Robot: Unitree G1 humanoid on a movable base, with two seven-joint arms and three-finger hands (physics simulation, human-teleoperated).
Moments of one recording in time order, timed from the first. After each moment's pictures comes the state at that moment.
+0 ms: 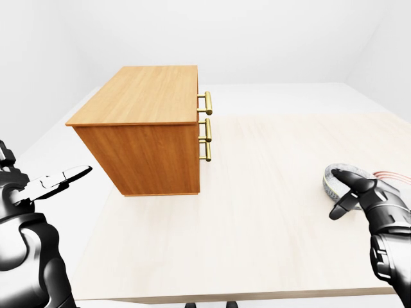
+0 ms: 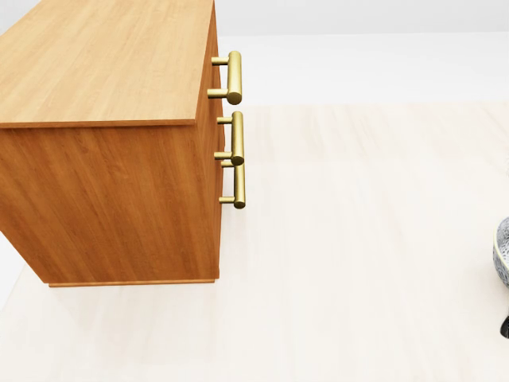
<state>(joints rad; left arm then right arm) -0.10 0.28 0.58 -0.46 -0.29 0.09 0.16 -0.77 -0.72 -0.09 1.28 -0.82 0.09 0.40</state>
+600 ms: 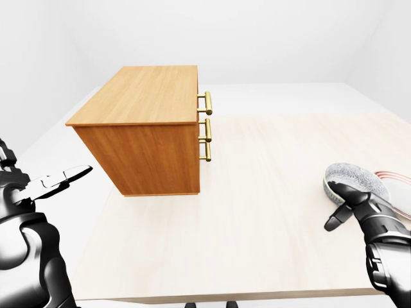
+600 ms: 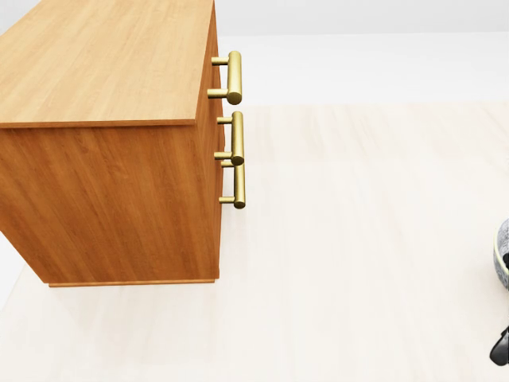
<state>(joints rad) -0.10 0.28 0.58 -0.45 -0.29 0.09 0.16 -0.69 -0.69 -0.09 1.30 -0.77 0.09 0.36</state>
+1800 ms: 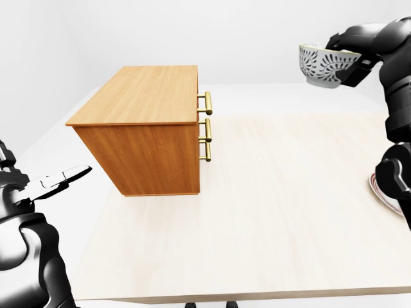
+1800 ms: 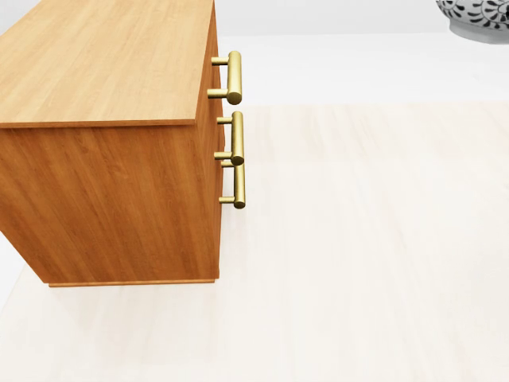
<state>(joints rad) -0.10 0.28 0.59 -0.45 -0.29 0.09 0.16 -1.61 -0.68 0.01 1.26 -1.15 0.09 0.67</state>
